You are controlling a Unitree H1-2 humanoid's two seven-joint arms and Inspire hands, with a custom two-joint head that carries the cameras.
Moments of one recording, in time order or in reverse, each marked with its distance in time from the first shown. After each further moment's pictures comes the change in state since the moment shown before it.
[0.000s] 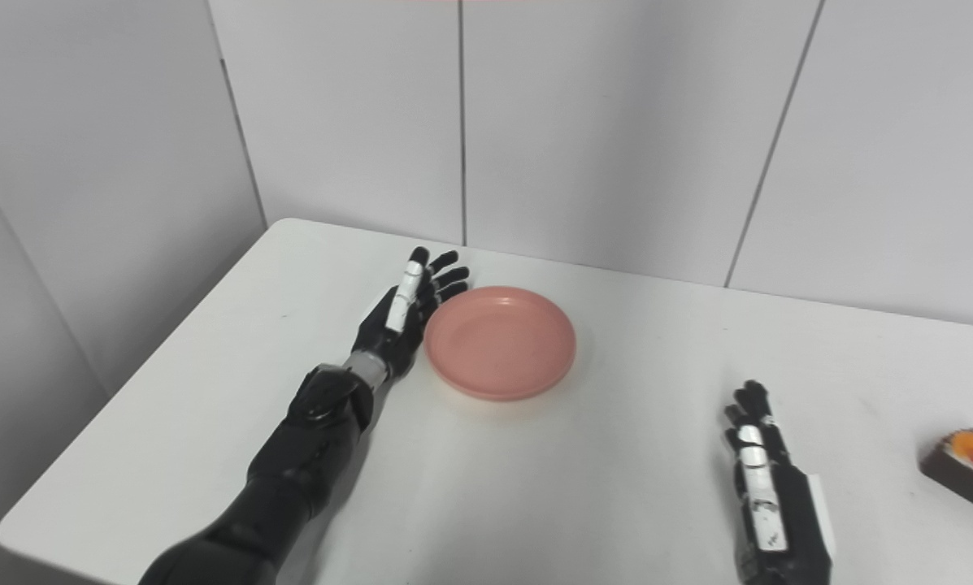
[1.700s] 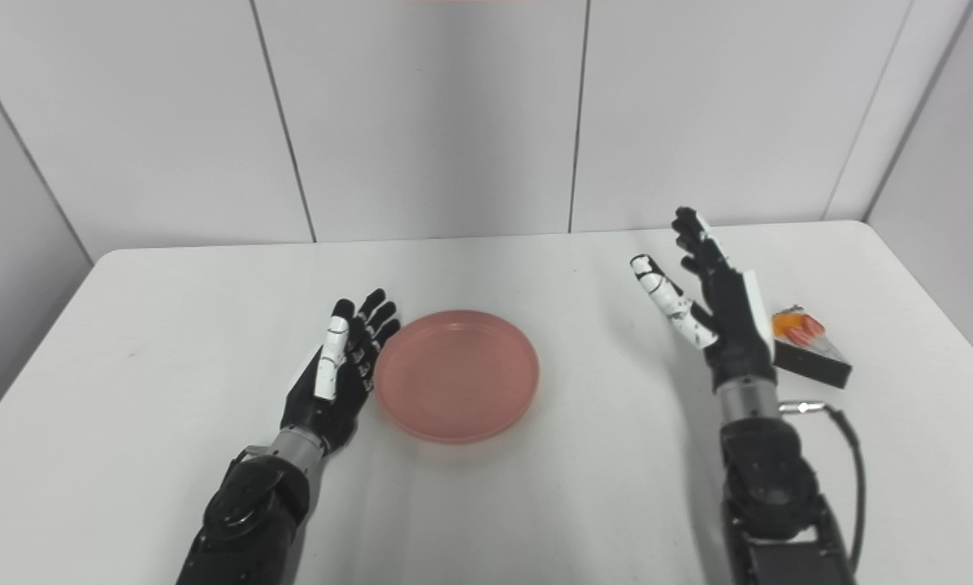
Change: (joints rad) left arm 0.260 -0.139 -0.121 -0.478 0.045 0.196 0.004; right arm -0.251 -0.244 -0.089 -0.038 -0.306 0.155 -0.141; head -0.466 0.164
